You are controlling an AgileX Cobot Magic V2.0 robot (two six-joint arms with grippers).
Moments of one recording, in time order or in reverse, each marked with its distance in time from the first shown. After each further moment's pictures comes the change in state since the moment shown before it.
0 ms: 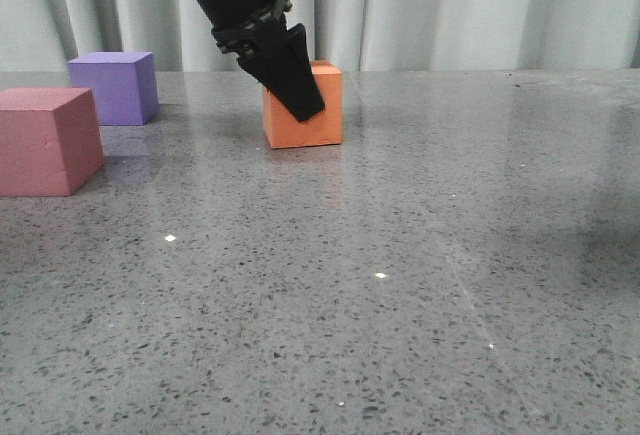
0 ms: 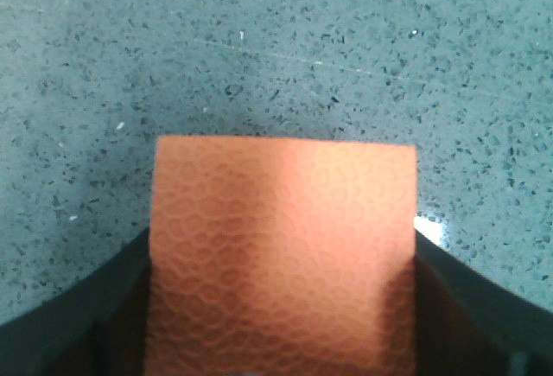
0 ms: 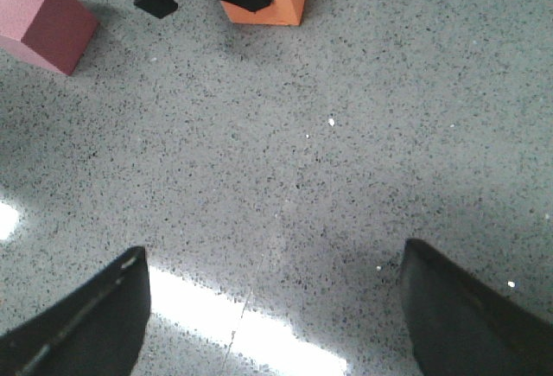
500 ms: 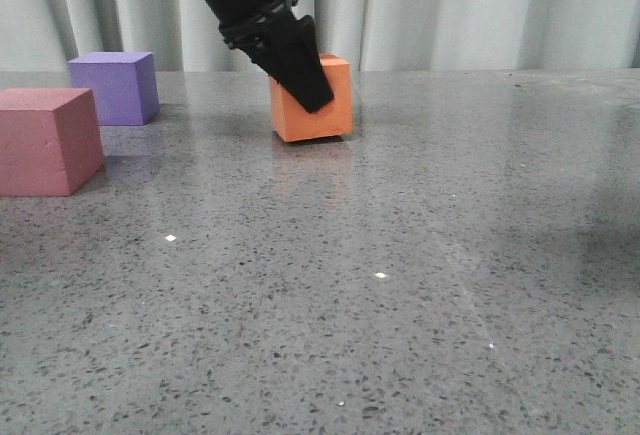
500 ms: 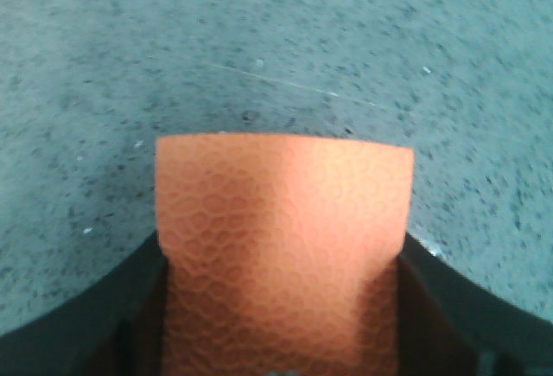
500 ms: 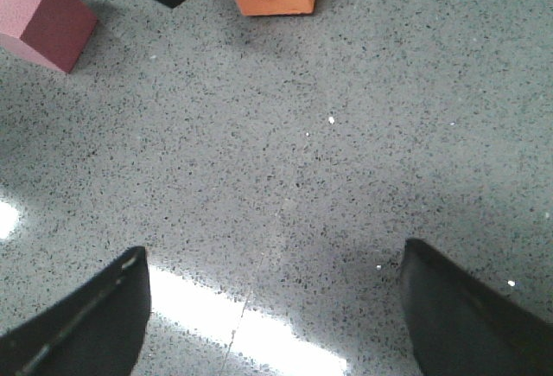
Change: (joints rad) left arm -0.002 -0.005 0.000 0.000 -0.051 -0.106; right arm 0.000 0.000 0.000 0.000 0.000 0.000
